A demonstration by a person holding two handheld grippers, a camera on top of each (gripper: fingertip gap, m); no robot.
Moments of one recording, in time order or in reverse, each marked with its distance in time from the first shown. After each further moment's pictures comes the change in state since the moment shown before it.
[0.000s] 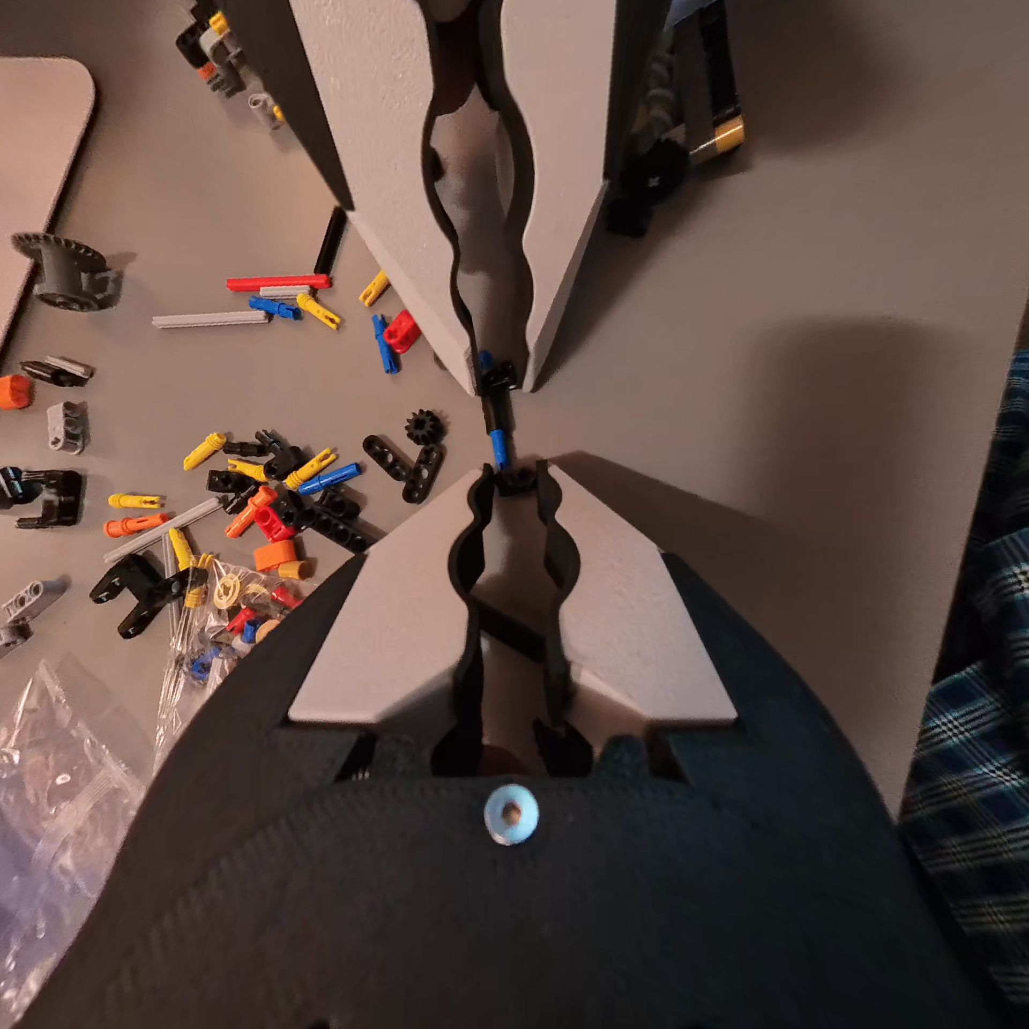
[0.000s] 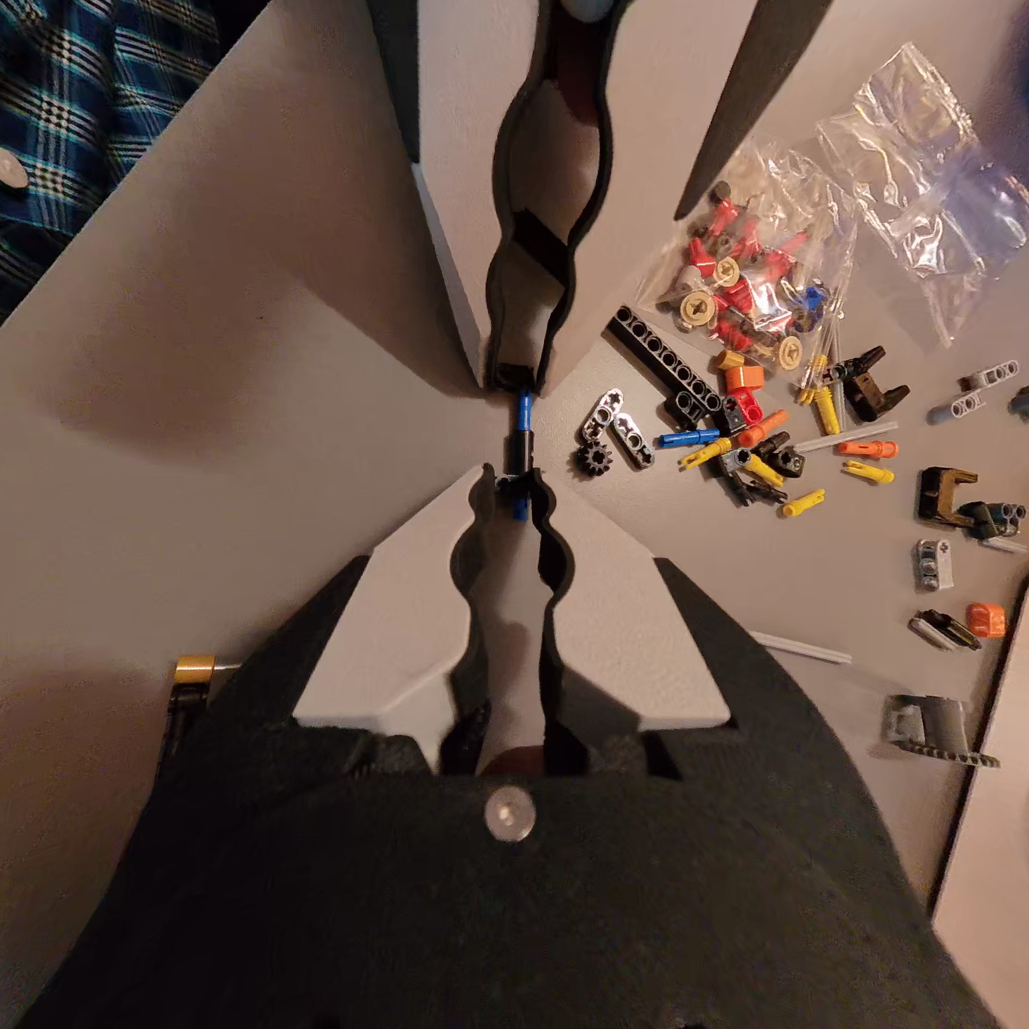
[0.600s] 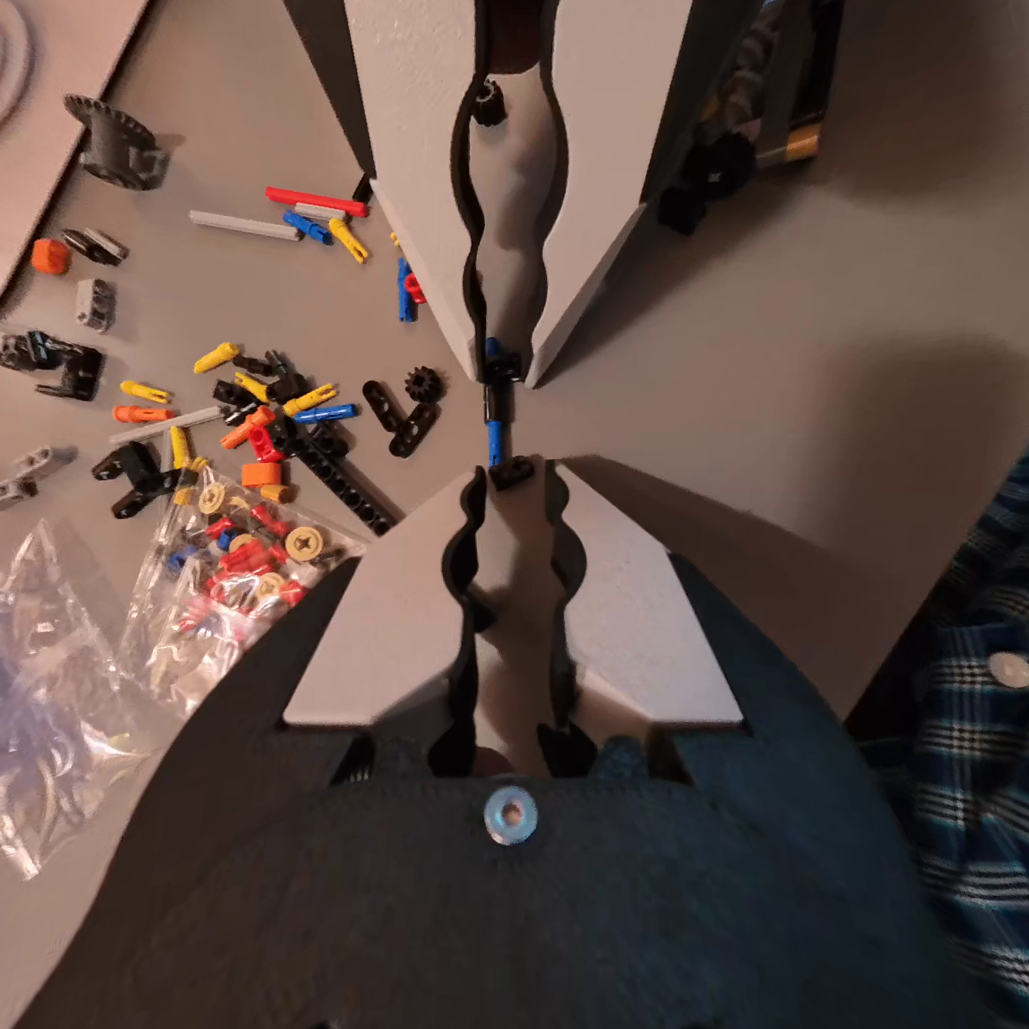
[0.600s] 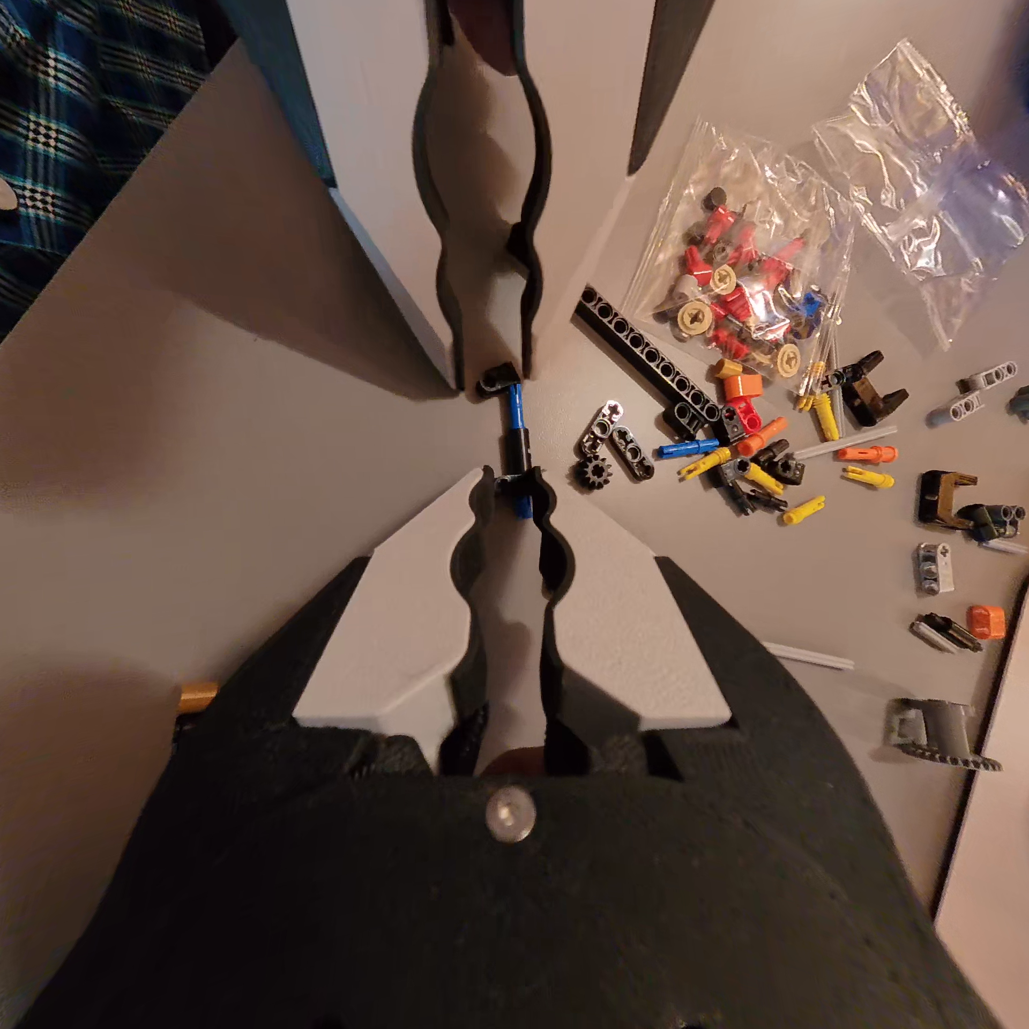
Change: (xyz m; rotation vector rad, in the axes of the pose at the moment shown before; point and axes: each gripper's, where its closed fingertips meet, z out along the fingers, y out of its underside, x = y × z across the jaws) left arm 0.007 0.004 -0.006 -0.104 -0.160 -0.173; right arm 0.000 -0.004 0.003 -0.011 0.013 0.015
